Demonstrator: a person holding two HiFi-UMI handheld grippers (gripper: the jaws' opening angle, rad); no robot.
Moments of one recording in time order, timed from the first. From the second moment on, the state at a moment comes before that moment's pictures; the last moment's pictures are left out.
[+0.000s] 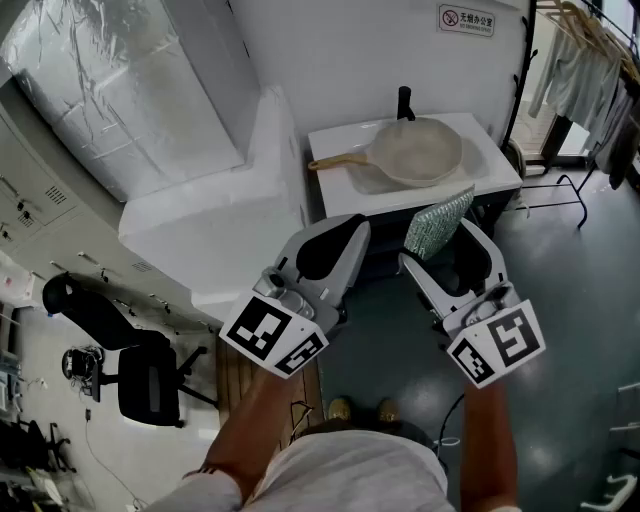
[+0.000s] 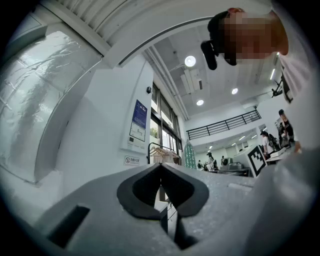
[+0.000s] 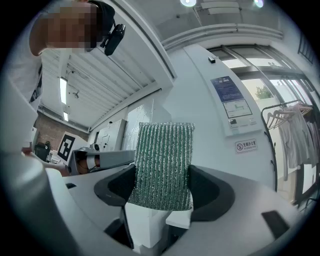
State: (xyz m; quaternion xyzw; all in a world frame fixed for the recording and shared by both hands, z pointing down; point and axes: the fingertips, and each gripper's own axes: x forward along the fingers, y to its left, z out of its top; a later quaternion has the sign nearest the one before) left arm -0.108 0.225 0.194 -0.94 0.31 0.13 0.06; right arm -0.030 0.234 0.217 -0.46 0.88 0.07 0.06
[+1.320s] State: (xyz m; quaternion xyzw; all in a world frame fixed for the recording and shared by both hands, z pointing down) left arm -0.149 0.182 0.207 -0.95 0.27 0.14 0.04; right arm -0.064 0.208 0.225 -0.50 0.86 0.05 0.05
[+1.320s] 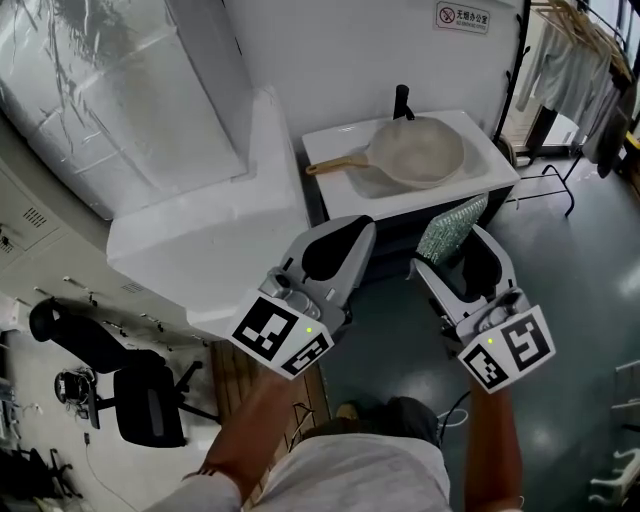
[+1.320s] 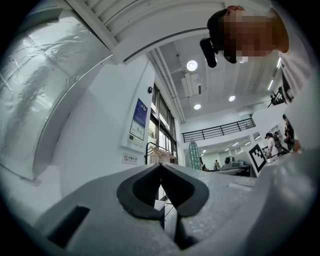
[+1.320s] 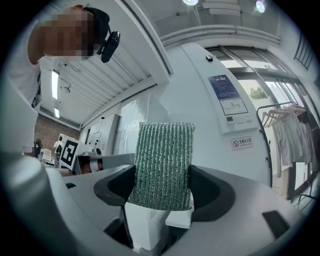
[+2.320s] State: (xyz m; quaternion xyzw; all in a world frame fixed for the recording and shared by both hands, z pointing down) left arm -0.080 0.059 0.212 -0.94 0.32 0.13 0.05; right arm 0.014 0.080 0.226 -0.46 0.88 0.06 0.05
